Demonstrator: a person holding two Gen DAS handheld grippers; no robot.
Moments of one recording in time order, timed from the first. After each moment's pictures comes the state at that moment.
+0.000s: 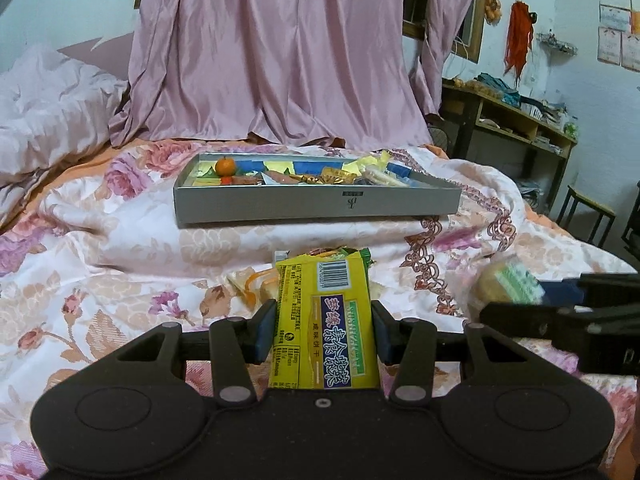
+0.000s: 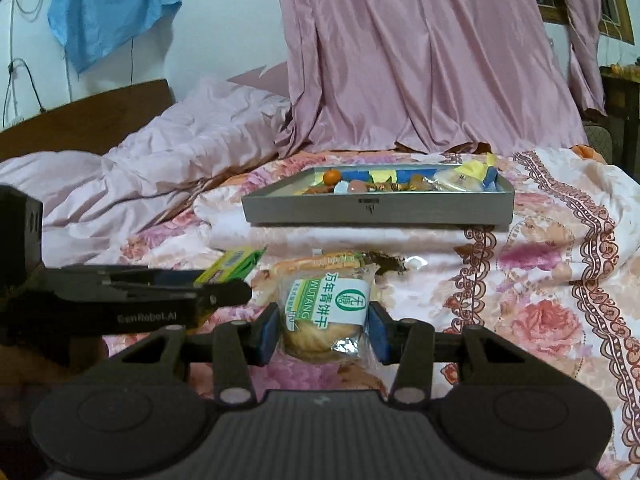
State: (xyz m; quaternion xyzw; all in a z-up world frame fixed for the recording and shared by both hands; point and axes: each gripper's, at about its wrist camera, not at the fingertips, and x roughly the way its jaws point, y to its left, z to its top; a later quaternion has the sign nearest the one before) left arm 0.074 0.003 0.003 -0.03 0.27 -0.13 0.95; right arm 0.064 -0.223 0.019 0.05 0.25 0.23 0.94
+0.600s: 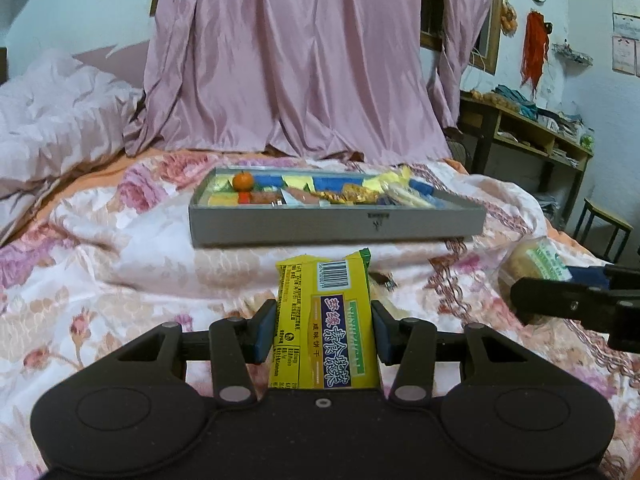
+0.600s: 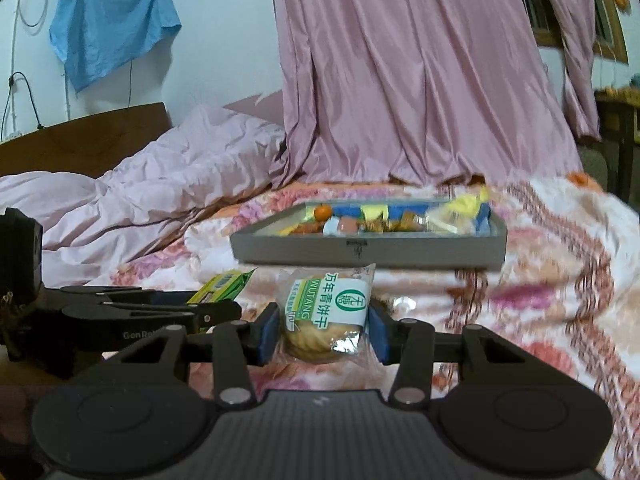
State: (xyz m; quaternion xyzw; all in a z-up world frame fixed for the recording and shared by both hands) left arm 0.098 0.008 0.007 -0.03 0.24 -0.11 0.96; right arm 0.081 -0.225 0.028 0.04 0.20 0.22 0.95
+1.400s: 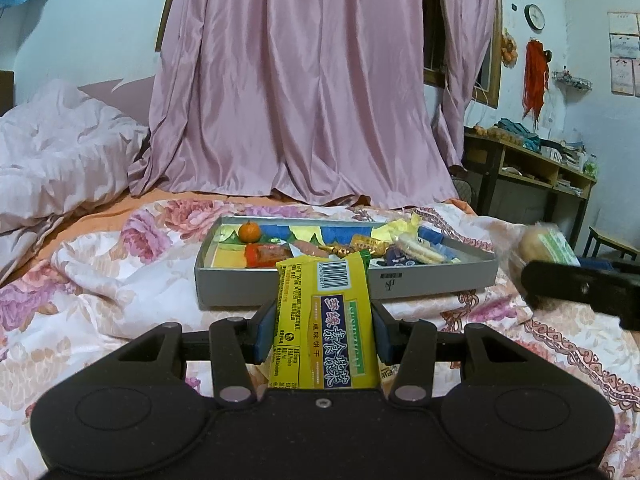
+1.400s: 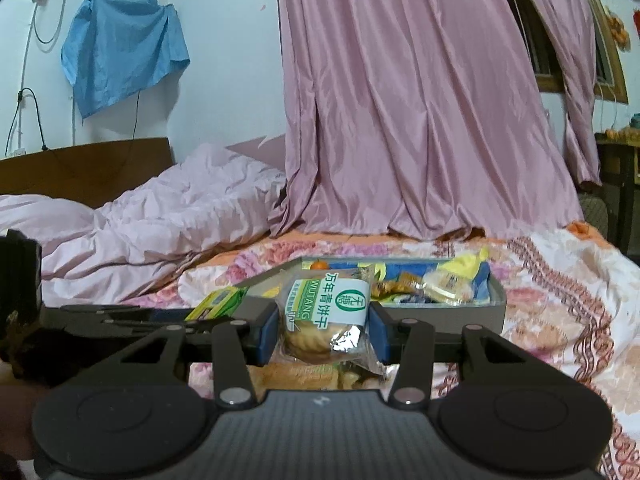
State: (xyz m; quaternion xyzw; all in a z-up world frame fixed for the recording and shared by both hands) left arm 0.117 0.013 0.023 -0.03 0.19 -0.10 0.98; right arm 0.097 -0.225 0.045 0.04 0.13 0.22 0.97
